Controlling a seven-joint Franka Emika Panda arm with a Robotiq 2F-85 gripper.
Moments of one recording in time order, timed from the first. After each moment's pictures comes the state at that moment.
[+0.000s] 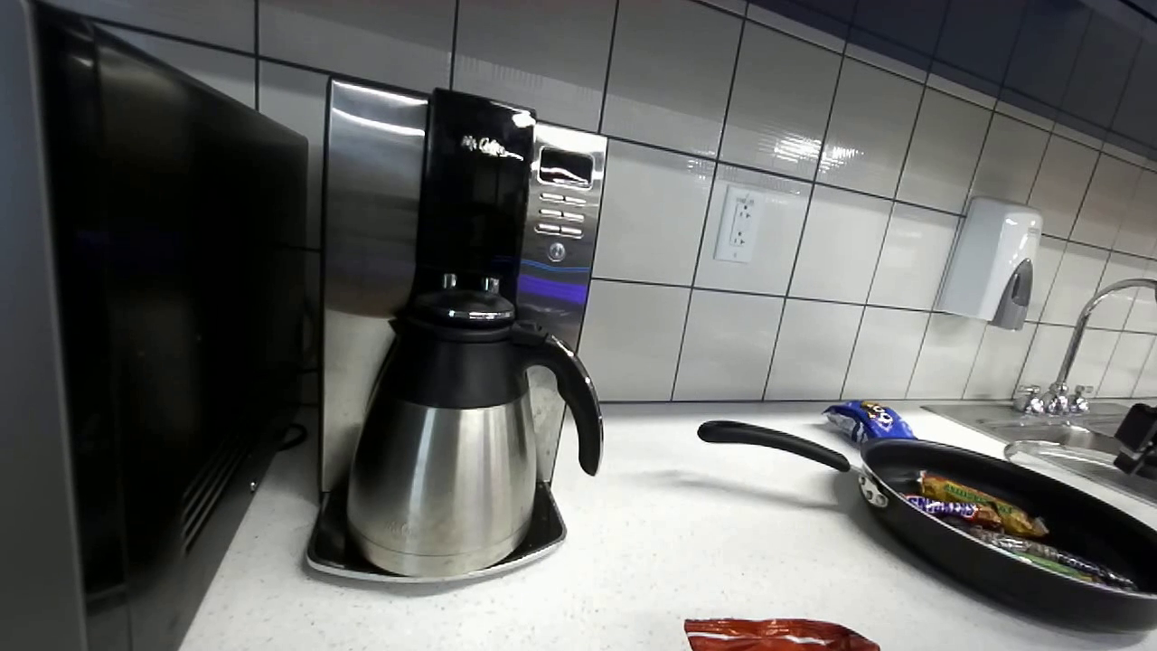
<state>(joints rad) -0.65 0.48 -0.10 -2.01 0.18 2.80 -0.70</state>
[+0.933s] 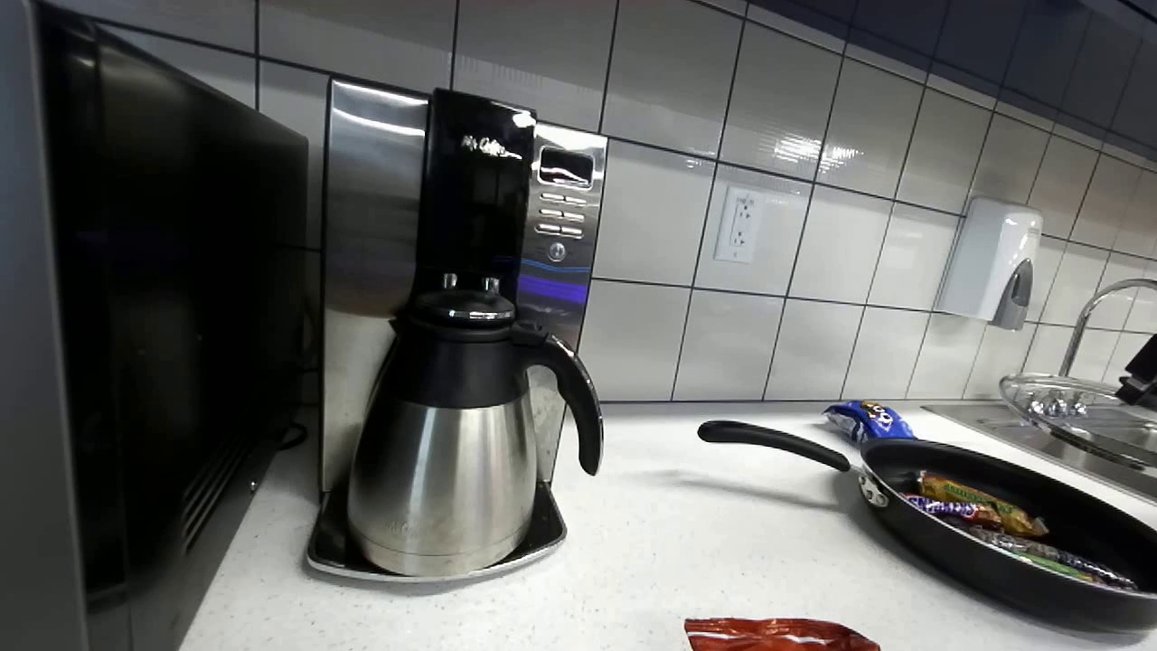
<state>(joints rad) -0.64 0.23 -0.05 -2.15 0.21 2.80 -0.85</state>
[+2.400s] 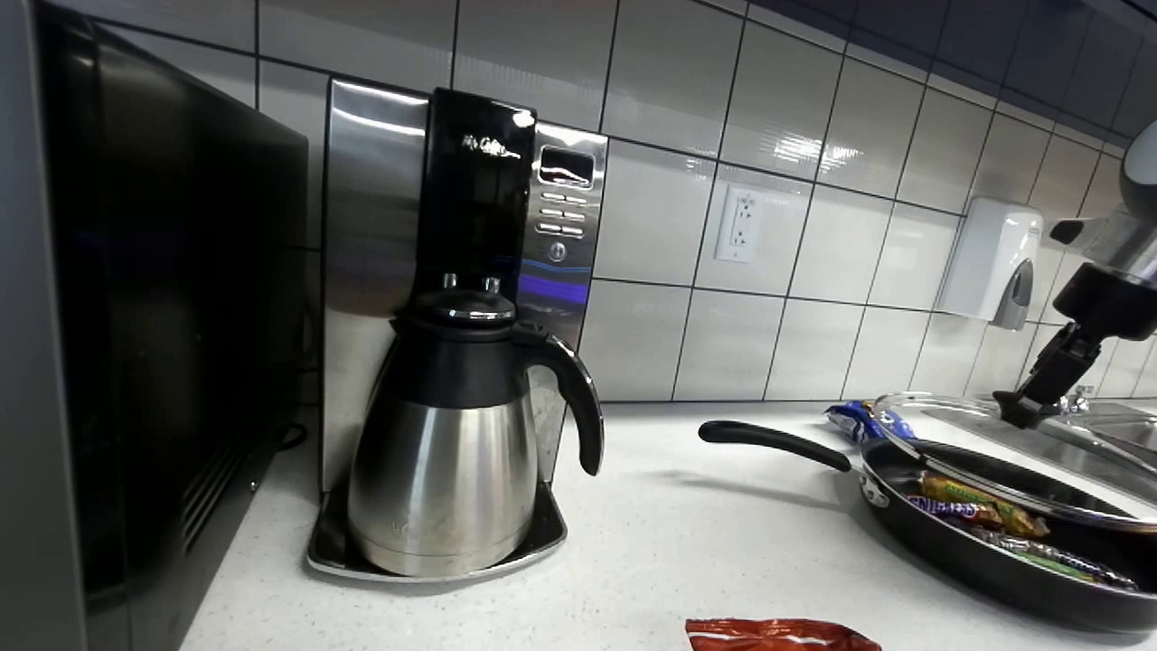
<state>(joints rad) -0.28 0.02 -0.06 -2.44 0.17 2.77 -0.96</state>
